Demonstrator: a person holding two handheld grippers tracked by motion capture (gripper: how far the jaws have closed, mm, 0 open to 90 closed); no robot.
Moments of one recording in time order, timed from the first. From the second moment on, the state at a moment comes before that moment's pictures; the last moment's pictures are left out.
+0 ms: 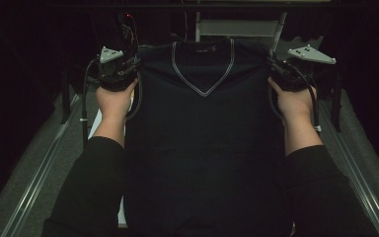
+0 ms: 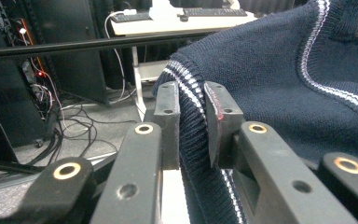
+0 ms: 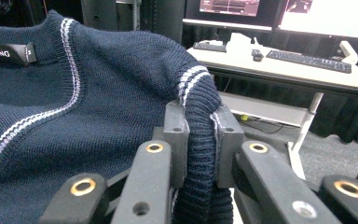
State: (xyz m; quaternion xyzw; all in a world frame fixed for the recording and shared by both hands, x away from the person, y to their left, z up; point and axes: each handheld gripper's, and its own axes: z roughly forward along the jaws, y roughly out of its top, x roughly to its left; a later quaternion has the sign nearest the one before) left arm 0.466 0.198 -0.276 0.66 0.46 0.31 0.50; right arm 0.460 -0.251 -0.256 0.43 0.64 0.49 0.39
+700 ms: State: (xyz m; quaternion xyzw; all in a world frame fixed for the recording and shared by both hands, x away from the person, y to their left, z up) left arm 0.421 0.195 -0.323 0.68 0.46 0.26 0.50; right arm 0.423 -0.261 -0.315 0.43 0.67 0.48 0.36
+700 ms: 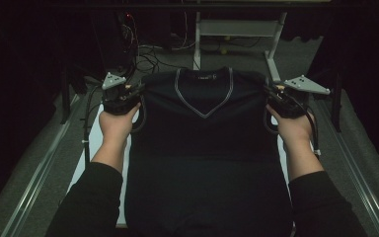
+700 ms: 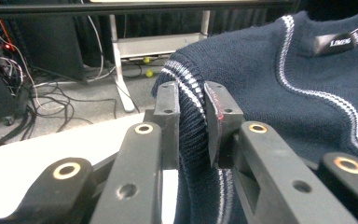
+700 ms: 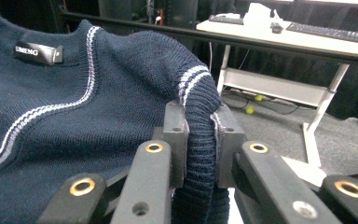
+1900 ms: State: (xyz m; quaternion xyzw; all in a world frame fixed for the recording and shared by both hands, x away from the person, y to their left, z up) left arm 0.267 0.210 -0.437 0.75 0.42 0.17 0.48; right arm 0.270 -0.281 -0.429 0.41 0.72 0.48 0.28
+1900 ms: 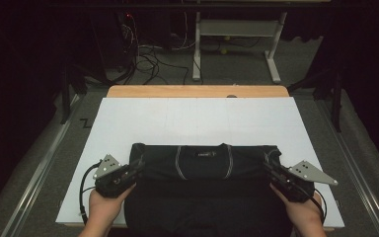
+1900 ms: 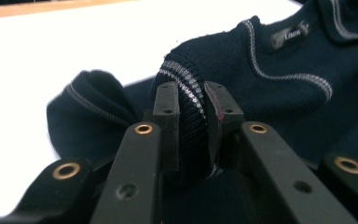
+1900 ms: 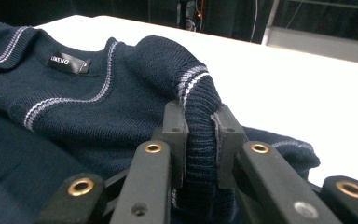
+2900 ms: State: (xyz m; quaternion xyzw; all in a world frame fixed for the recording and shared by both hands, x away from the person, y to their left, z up) left arm 0.247 0.210 -0.476 0.79 0.45 0.12 0.40; right arm 0.239 -0.283 -0.472 0.44 0.78 0.39 0.22
